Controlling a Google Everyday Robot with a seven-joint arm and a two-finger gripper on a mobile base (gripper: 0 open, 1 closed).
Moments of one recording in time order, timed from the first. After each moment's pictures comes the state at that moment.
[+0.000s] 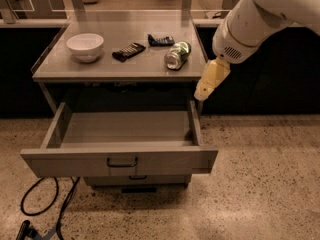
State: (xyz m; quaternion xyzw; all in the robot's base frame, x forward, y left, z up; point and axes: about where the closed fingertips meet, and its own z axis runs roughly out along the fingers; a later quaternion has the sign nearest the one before) arm 0.602 -0.139 0.934 -0.55 0.78 -0.06 0.28
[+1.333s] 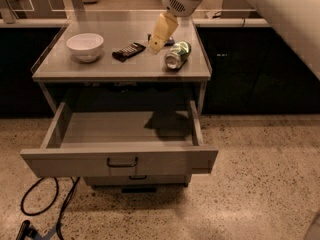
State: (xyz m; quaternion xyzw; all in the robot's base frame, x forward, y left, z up) arm 0.698 -0.032 1.006 -0.54 0.76 -0.07 0.36
